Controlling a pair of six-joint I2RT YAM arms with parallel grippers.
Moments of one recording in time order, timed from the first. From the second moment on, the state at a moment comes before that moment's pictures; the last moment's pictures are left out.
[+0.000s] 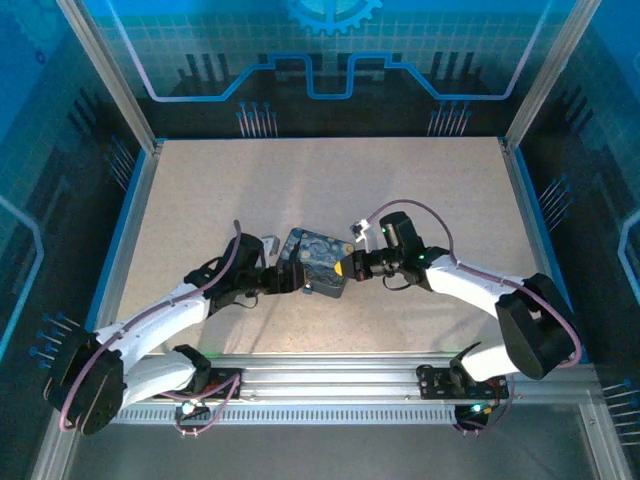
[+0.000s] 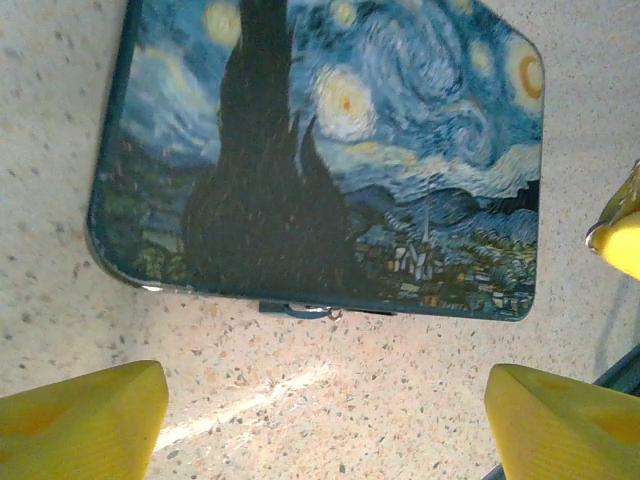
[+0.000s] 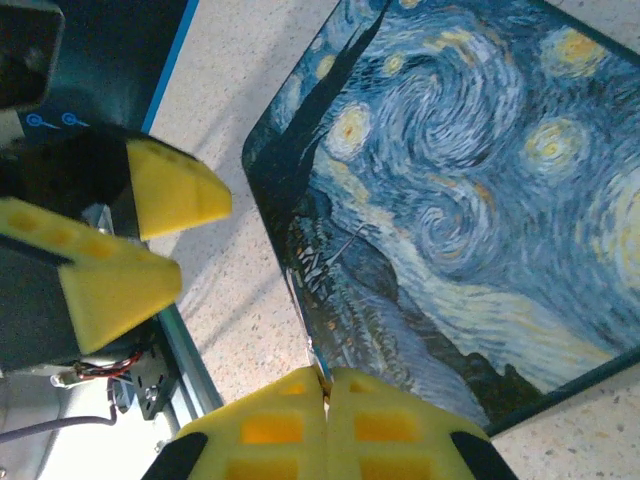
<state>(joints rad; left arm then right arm) -0.52 1.11 0.55 -0.26 0.28 -0.67 0.55 1.43 0.72 -0.03 -0.65 0.47</state>
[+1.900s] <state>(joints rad) -0.57 1.43 0.46 0.24 0.19 -0.43 0.50 1.63 0.85 -0.01 -0.61 0.42</state>
